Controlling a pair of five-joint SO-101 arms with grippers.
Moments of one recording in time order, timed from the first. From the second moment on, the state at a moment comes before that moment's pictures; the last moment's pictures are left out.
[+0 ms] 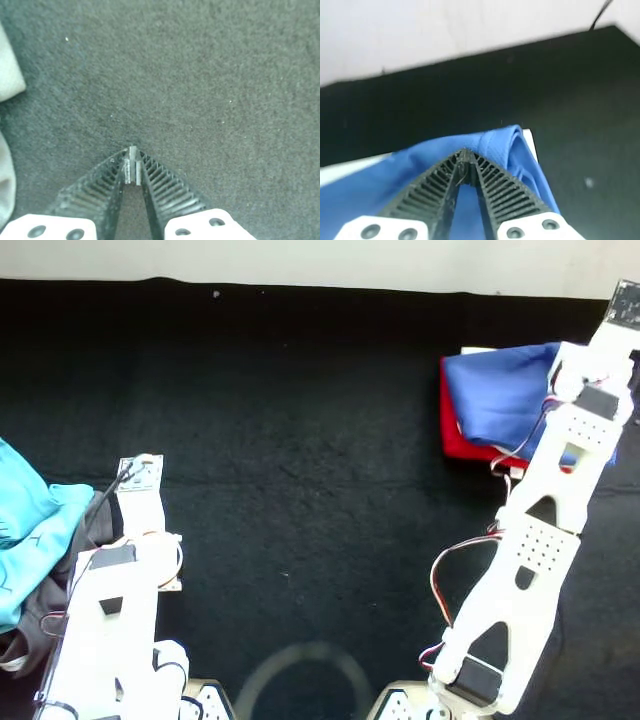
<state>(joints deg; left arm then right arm) -18.8 -39.3 75.8 40.2 -8.6 20.9 72.8 -85.3 45.7 5.9</state>
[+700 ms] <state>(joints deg) -18.8 -39.3 75.8 40.2 -8.6 25.1 89.1 -85.3 20.0 18.1</state>
